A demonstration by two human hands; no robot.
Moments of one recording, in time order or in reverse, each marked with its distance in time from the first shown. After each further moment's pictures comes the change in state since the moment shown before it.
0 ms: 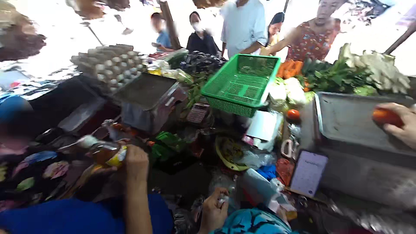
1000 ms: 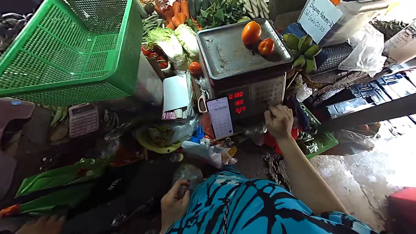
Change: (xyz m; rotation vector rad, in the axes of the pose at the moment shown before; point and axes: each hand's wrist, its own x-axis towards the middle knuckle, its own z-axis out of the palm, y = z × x) left_hand -0.022 0.007 0.033 0.118 -0.351 0.230; right_hand -0.235 -0.106 0.045 -0.024 0.279 0.516
